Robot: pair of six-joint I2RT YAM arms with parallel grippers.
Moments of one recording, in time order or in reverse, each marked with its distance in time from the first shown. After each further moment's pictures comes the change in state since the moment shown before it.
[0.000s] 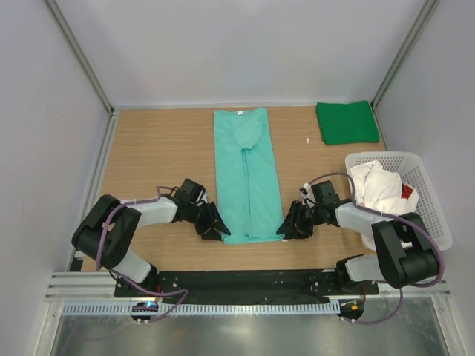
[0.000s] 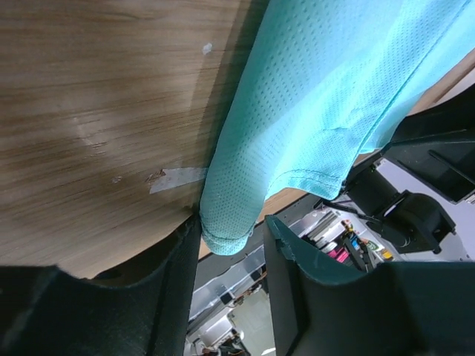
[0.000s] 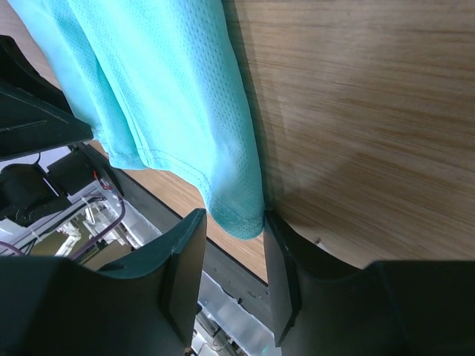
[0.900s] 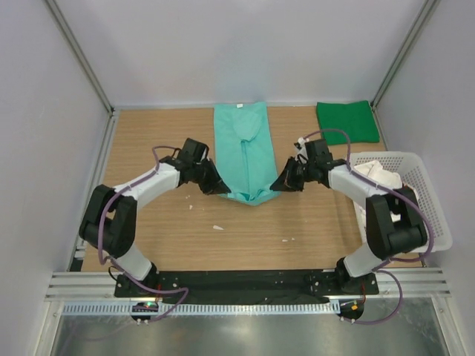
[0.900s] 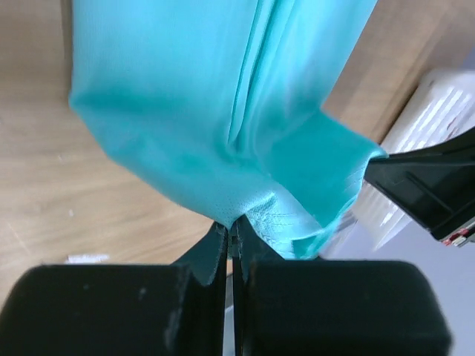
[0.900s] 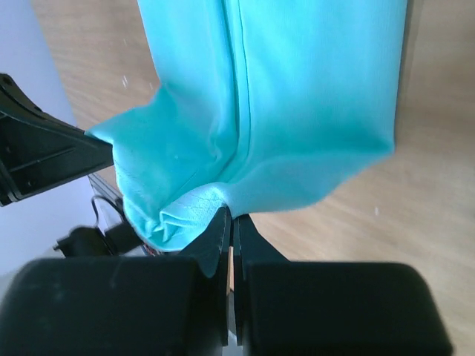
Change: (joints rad) left arm 0.058 0.066 0.450 -0.227 -0.191 0.057; right arm -0.013 0.179 0.448 -0.042 0.064 -0.007
